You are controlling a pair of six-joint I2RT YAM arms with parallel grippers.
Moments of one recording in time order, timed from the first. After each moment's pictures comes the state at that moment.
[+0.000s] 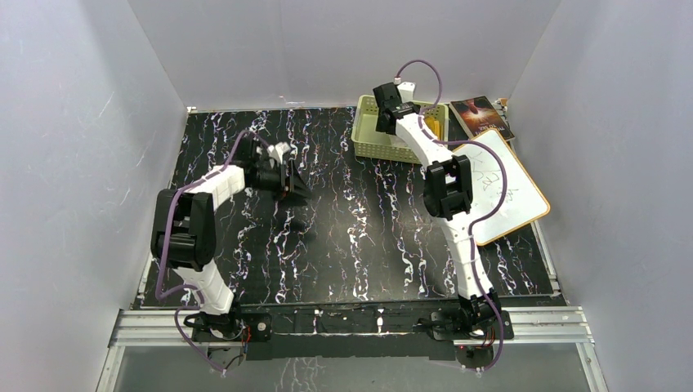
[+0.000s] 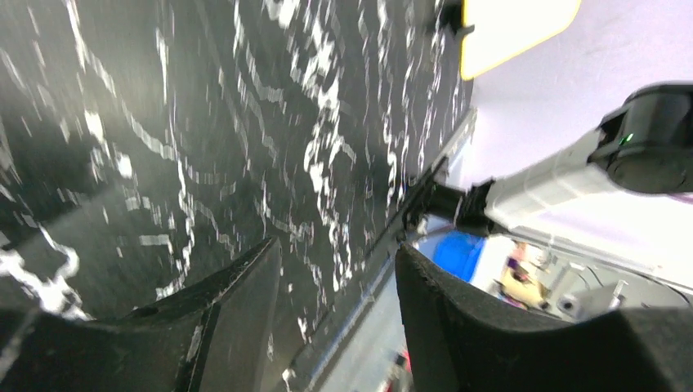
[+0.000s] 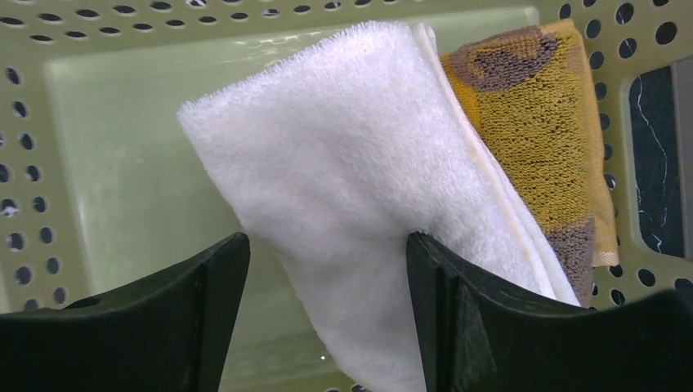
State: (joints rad) left arm -0.13 1.75 1.05 -0.44 0.97 -0.38; right arm 0.33 2.57 2.43 -0.74 0.52 0.44
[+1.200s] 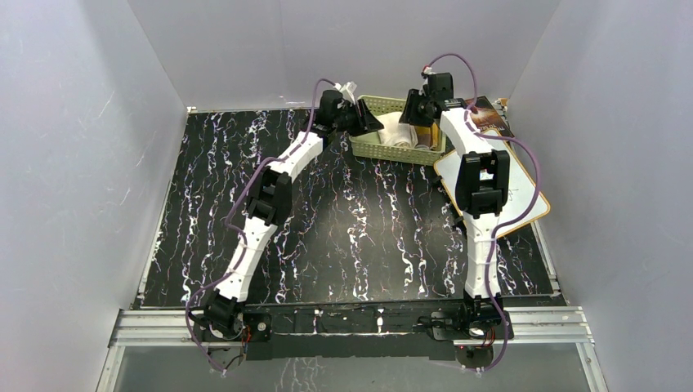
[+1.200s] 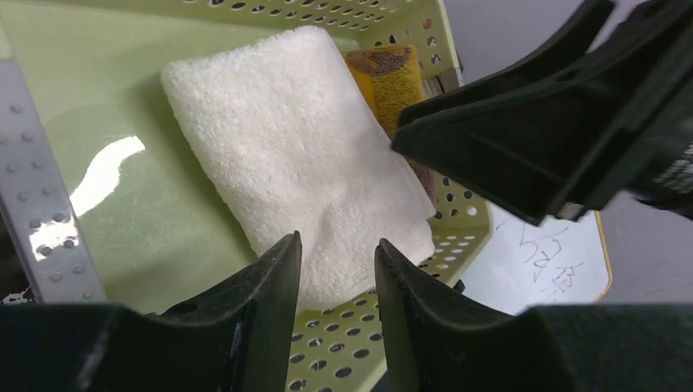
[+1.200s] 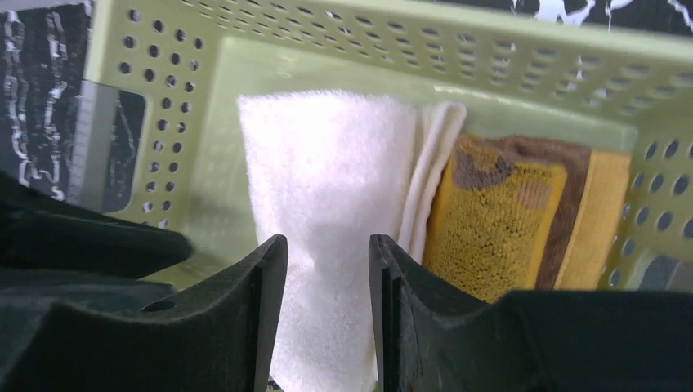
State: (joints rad) left arm -0.45 2.74 2.50 -0.12 0.54 -0.72; right arm 0.09 2.38 2.15 -0.48 -0.23 0.26
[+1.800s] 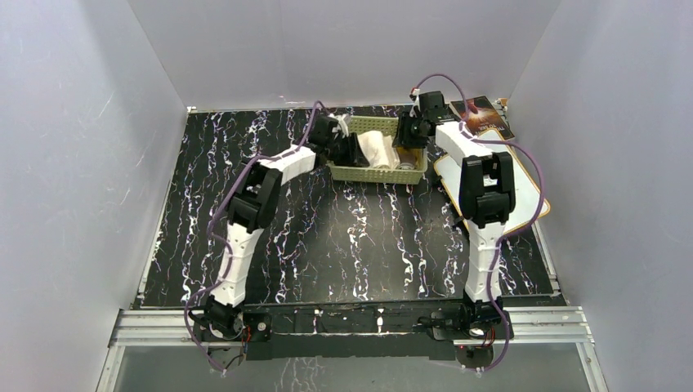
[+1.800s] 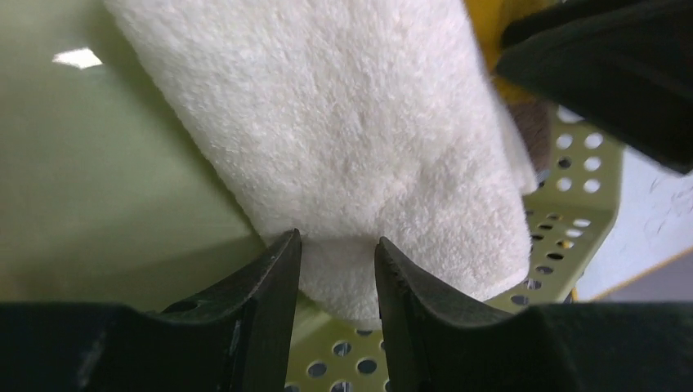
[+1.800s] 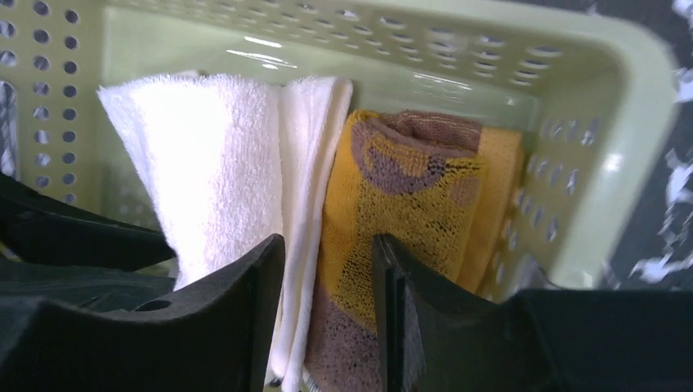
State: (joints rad) left arm -0.47 2.46 1.91 -0.11 0.45 -0.58; right arm 0.12 2.26 1.86 -0.41 -0.27 0.22
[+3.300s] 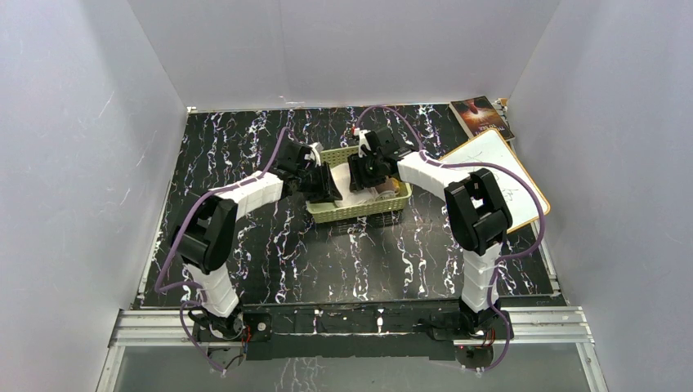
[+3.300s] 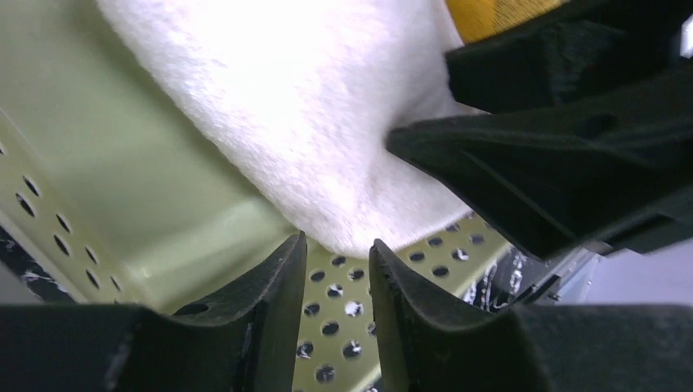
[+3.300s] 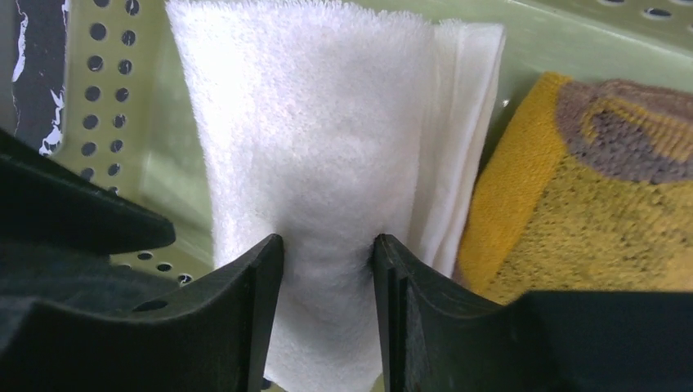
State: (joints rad) left arm -0.47 1.77 1.12 -0.21 0.38 -0.62; right arm 0.50 1.97 1.43 -0.36 -0.26 0.16
